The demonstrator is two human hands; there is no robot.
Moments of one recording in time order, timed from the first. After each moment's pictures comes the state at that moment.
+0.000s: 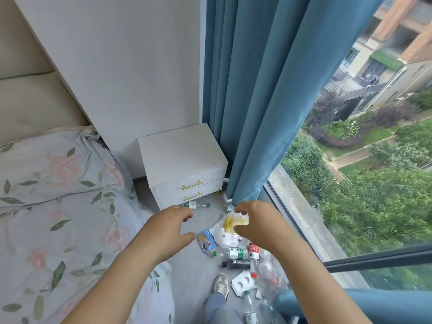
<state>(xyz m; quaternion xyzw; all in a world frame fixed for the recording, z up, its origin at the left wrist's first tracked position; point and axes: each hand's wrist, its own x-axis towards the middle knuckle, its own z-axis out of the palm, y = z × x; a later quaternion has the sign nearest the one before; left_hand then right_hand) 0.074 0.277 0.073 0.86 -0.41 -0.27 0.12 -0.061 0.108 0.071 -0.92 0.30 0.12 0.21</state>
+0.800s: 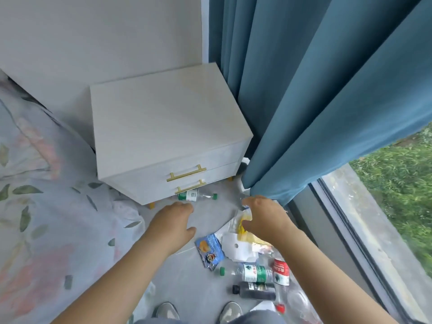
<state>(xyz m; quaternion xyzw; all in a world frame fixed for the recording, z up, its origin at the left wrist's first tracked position) 0.224 0.102 -0.328 0.87 -0.38 -0.32 0.01 0.097 -0.074 -0.328 -0.91 0.28 0.23 0.20</state>
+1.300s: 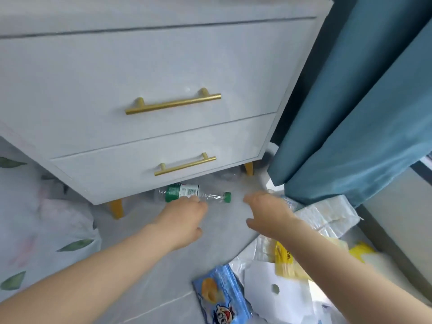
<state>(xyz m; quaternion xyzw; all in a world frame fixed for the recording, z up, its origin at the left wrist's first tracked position) 0.281 0.060 -0.707 0.82 -0.52 -0.22 -0.11 0.163 -0.106 -0.724 -0.94 0.23 0.22 0.09</state>
